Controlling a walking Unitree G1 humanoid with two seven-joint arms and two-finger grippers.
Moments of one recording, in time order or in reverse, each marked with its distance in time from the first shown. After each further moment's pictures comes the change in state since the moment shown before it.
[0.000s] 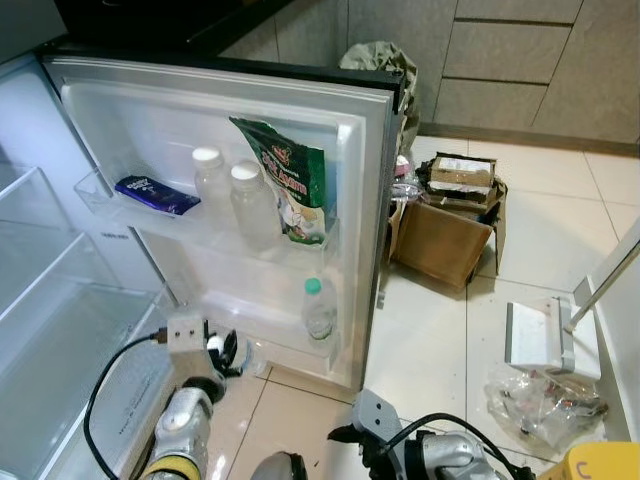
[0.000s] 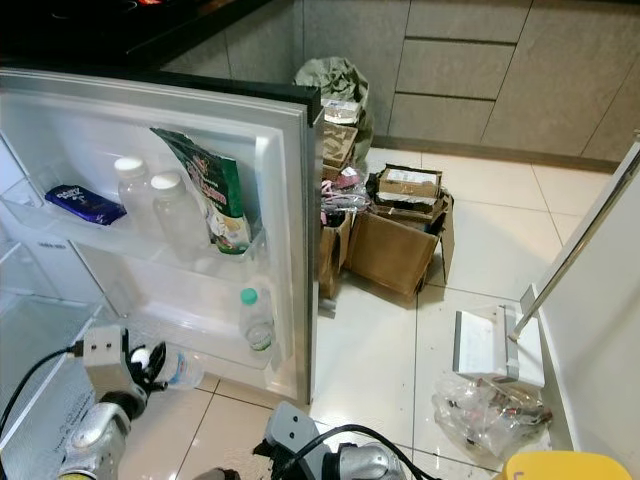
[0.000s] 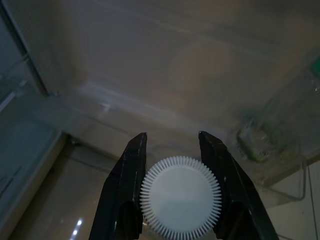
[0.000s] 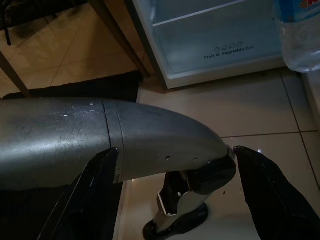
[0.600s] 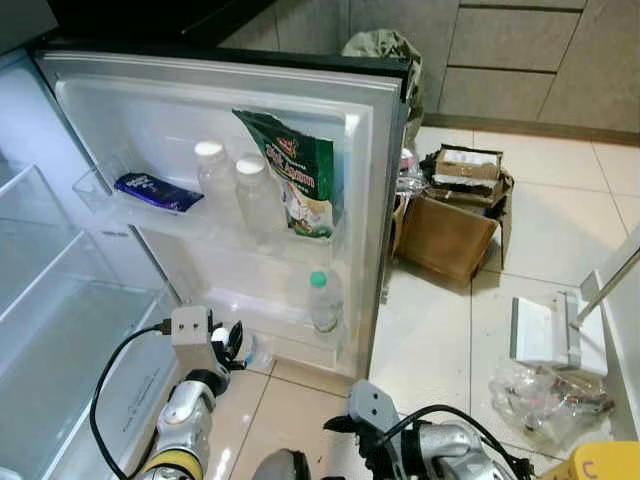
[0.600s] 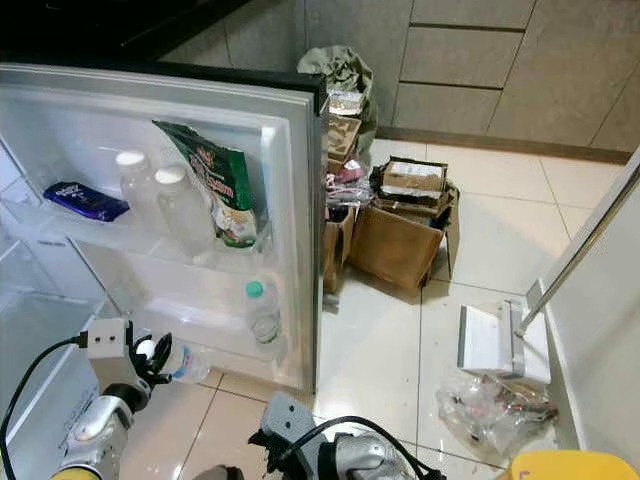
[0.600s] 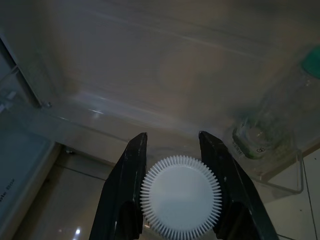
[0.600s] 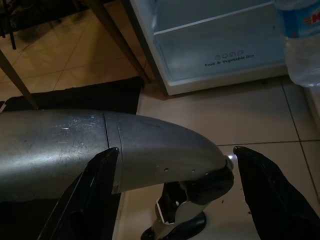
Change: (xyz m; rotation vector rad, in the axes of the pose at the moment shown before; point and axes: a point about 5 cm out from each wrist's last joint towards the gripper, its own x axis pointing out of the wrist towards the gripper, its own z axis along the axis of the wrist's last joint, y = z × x) left arm 0.003 -0.004 0.009 0.021 -0.043 -0.051; right arm 0.000 -0.003 0.018 -0.038 -0.019 0.002
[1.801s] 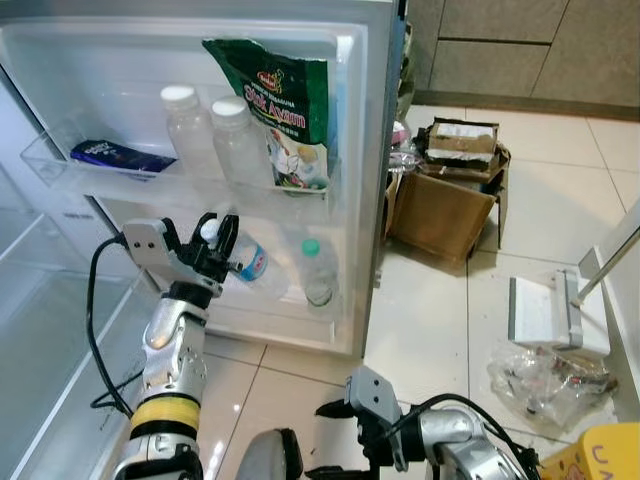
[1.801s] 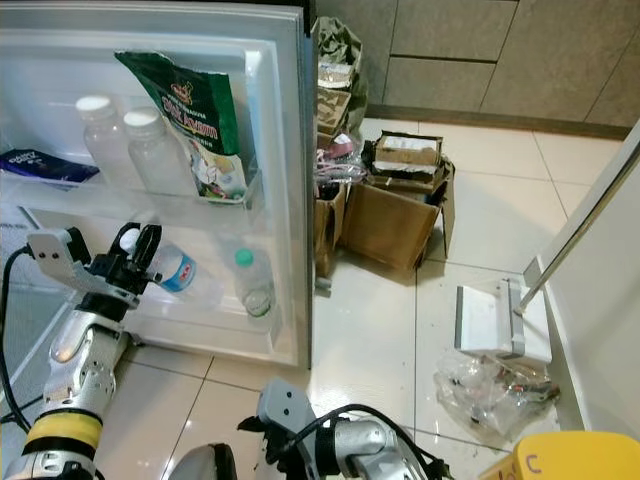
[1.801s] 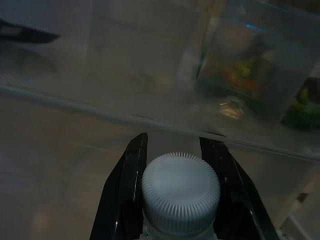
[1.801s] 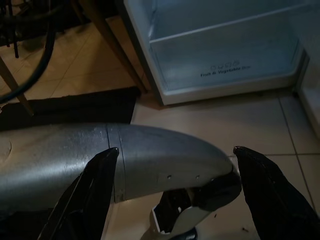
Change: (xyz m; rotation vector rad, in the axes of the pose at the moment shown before) left arm 0.020 -0.024 0.134 -0.144 -0.531 -0.279; right arm -0.005 0.002 0.030 -0.056 -0.075 0.044
